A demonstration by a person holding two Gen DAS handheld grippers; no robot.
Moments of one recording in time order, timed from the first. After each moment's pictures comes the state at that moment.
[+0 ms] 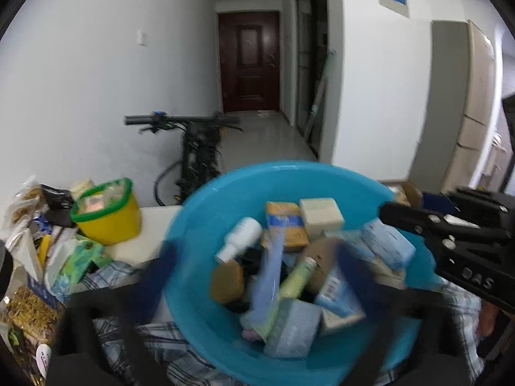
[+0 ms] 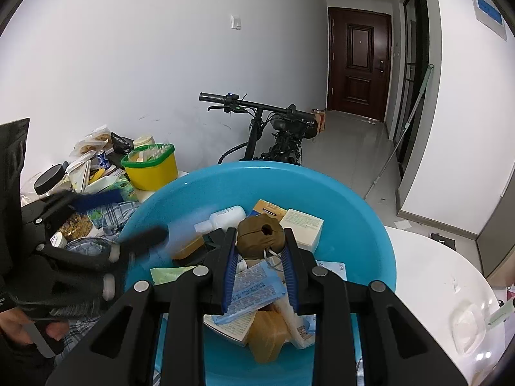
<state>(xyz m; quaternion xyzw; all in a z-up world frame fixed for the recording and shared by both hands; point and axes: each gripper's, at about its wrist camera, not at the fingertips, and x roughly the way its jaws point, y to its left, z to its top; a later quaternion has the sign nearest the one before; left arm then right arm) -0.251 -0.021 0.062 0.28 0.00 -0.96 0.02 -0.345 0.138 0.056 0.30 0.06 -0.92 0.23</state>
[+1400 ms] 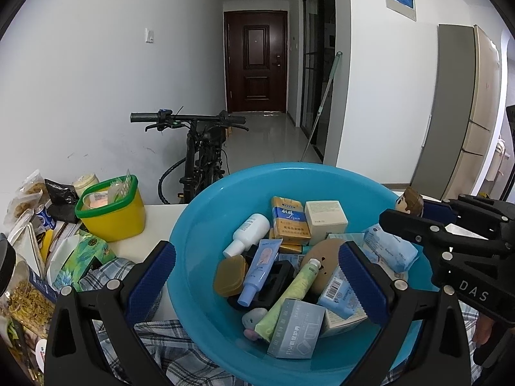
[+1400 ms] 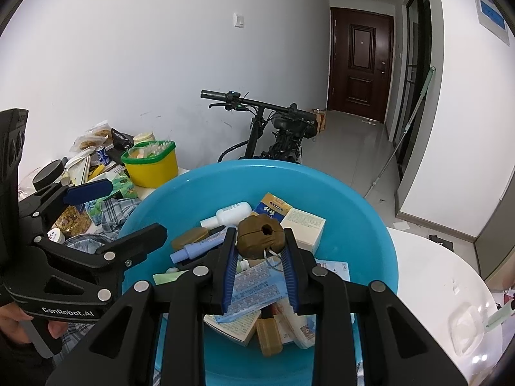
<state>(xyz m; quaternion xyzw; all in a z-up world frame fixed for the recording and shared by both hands) -0.253 -0.022 0.062 0.30 0.00 -0.95 0.02 -0.344 0.125 0.058 0.30 0.07 -0.92 0.23</state>
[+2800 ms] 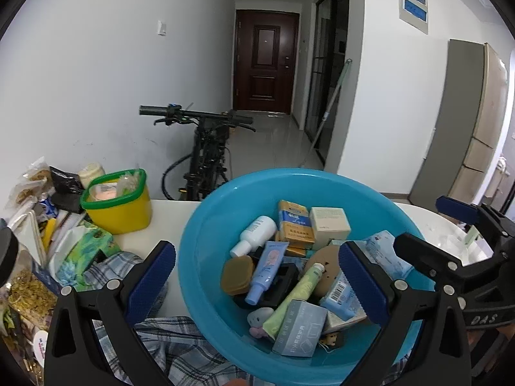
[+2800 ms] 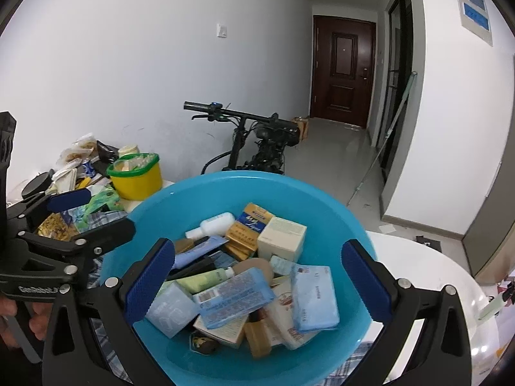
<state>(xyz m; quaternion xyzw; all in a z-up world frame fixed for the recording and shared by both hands) -0.247 -0.045 0.075 0.30 0.04 -0.95 0.03 -0.341 0.131 0.065 0.28 0.06 -0.94 0.19</state>
